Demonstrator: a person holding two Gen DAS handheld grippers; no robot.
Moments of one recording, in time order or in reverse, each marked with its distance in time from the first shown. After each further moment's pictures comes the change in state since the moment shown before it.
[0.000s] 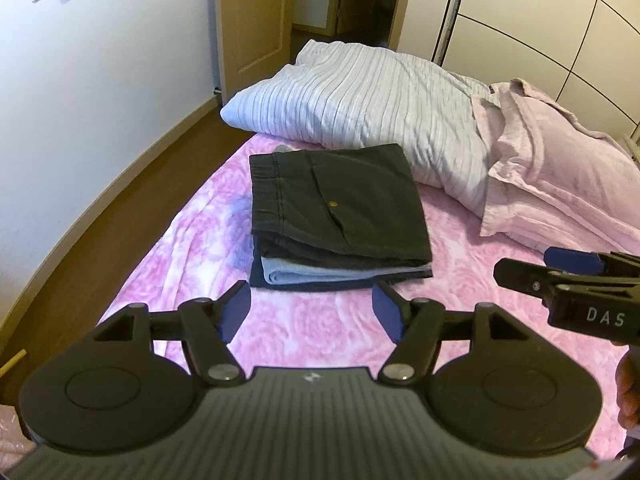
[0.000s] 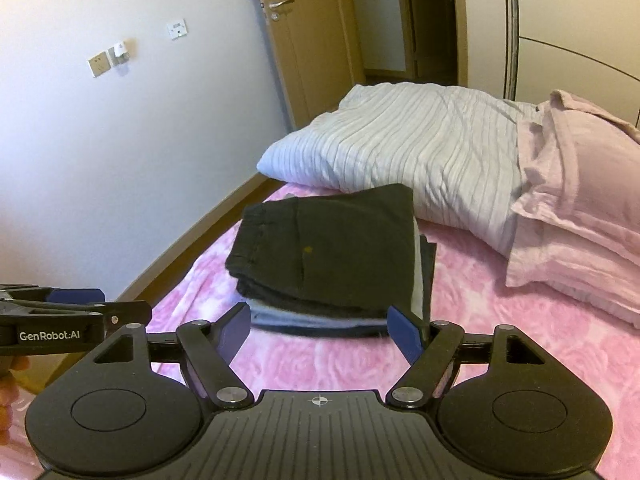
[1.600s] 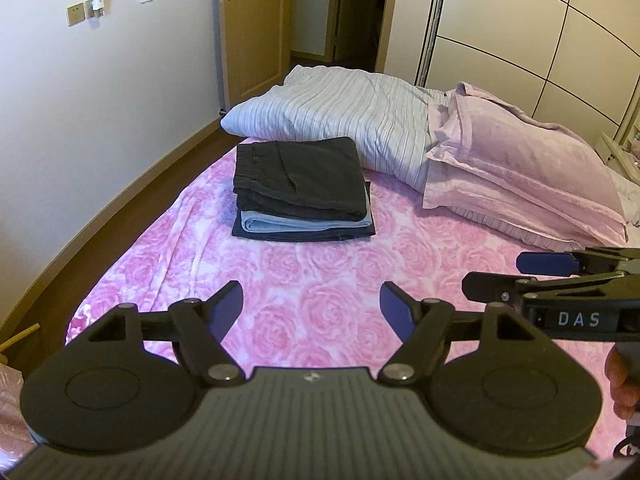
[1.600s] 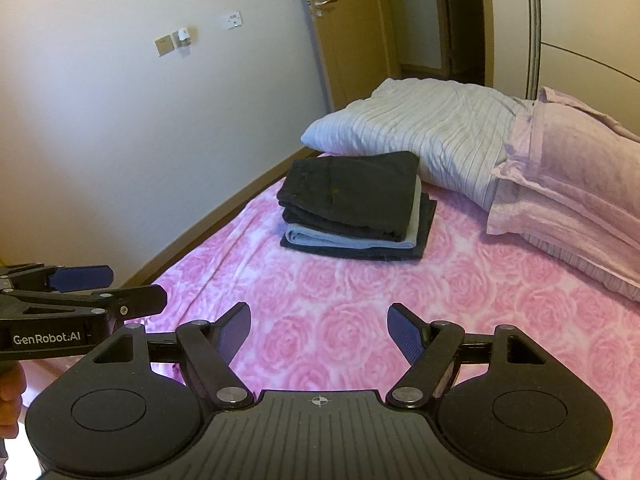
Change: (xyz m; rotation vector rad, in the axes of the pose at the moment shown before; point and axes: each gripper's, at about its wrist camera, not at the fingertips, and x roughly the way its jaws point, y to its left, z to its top) left arm -0.174 -0.100 -0.133 -0.002 -0.091 0.031; right arm -0.181 -0.013 -0.106 -0.080 0.032 0.107
